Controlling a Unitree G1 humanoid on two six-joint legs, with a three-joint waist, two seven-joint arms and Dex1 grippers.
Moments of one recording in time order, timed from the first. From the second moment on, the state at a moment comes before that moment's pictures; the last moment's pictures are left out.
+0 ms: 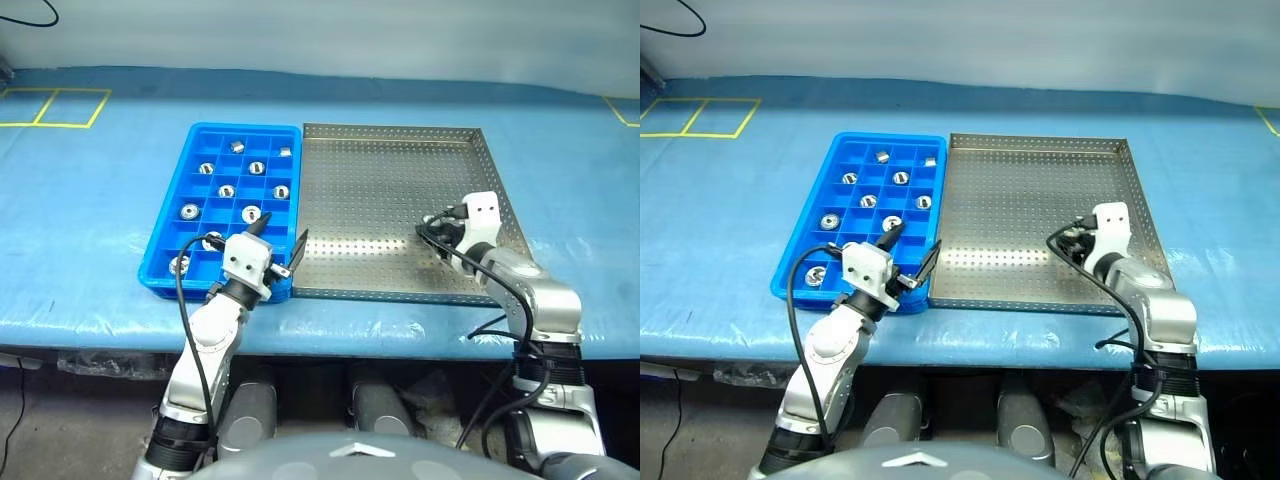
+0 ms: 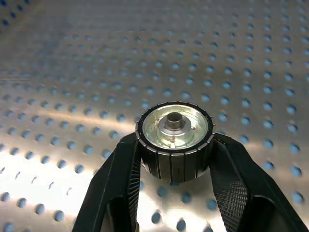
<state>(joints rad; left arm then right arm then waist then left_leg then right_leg) 0.09 0.14 -0.19 -0.35 -0.04 0.08 -0.25 -0.30 -0.38 -0.16 -0.07 0.32 0.74 0.40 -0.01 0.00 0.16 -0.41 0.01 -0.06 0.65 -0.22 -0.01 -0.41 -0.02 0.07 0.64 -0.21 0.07</state>
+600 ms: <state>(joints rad) 0.36 0.12 -0.12 -0.56 0.01 0.07 -0.13 -0.56 -0.27 0.22 0.06 0.37 0.60 0.86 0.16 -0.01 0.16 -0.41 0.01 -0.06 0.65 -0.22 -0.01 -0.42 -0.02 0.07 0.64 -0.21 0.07</state>
